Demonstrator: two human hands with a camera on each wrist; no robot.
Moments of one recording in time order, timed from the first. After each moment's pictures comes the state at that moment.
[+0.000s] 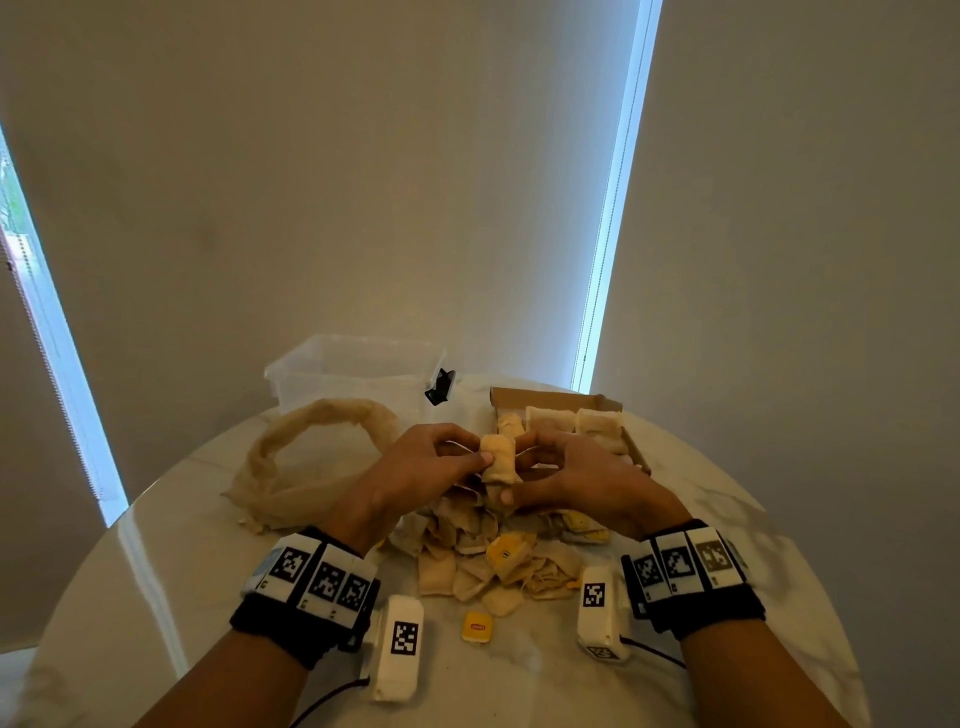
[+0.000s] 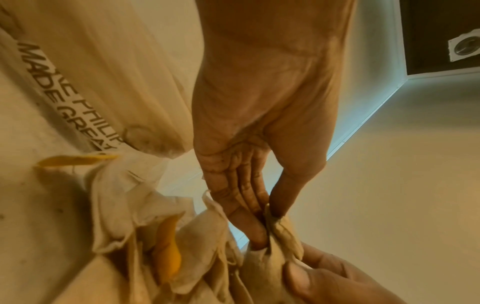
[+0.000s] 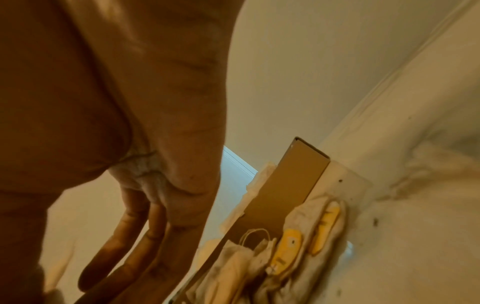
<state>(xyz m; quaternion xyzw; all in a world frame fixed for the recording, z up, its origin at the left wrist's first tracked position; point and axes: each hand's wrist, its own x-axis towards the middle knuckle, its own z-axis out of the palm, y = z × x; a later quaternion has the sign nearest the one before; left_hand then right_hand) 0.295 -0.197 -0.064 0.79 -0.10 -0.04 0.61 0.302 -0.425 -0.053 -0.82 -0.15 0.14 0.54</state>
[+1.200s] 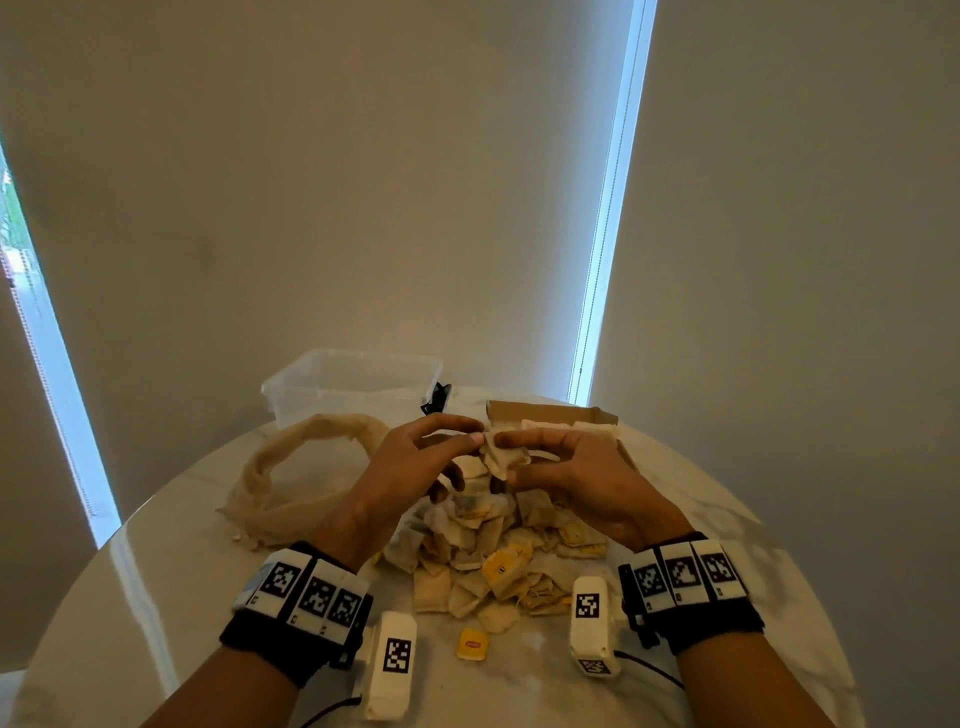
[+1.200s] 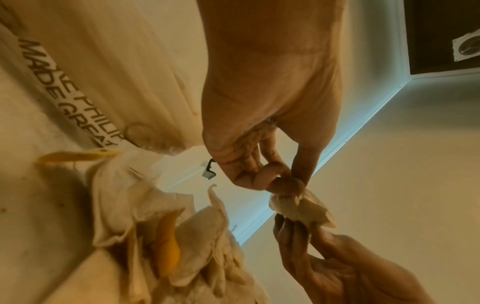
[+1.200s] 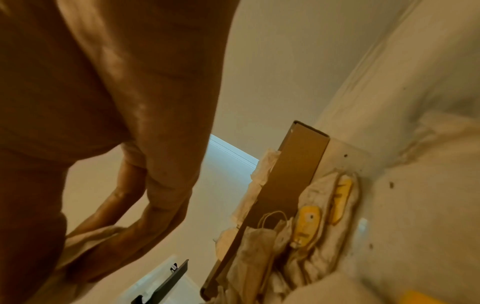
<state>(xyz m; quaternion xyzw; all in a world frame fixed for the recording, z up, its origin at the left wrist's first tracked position) 0.286 -0.198 -0.054 0.71 -0.10 0.03 0.69 0.302 -0.426 -0.051 -0.72 -0.18 0.07 0.66</state>
